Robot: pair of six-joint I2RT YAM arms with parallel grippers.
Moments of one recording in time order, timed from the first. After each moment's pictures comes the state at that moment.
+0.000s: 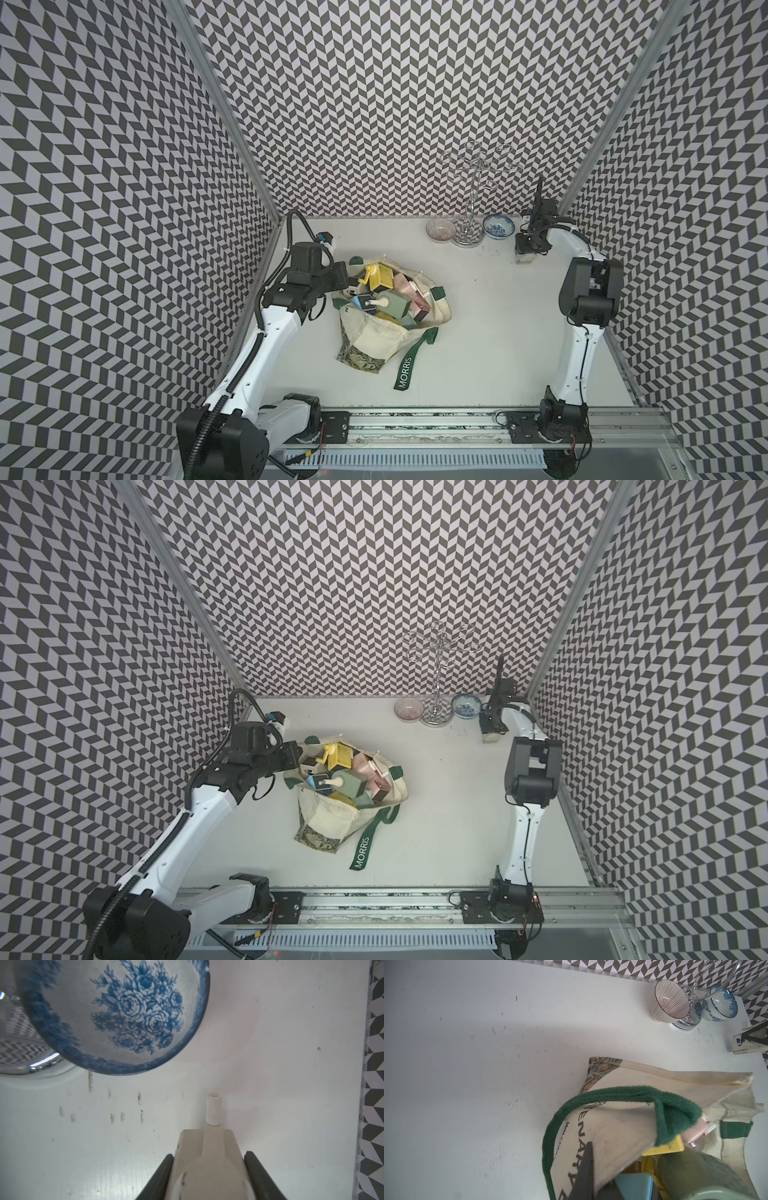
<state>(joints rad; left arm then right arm) -0.17 1.14 1.01 -0.55 0.15 -0.33 -0.13 2.22 1.88 -0.76 -0.01 -0.19</state>
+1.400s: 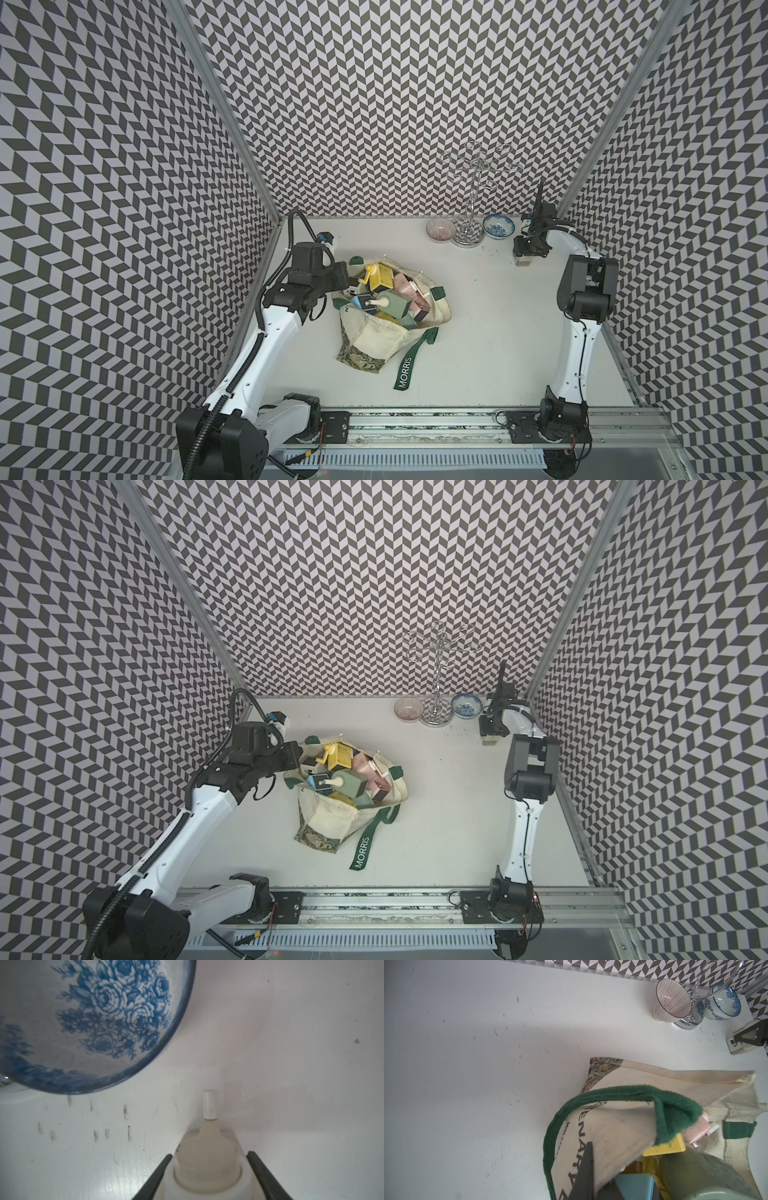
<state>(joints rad) -0.18 1.14 1.01 -0.55 0.14 -0.33 -0.15 2.30 1.91 -0.74 -0.08 -0.15</state>
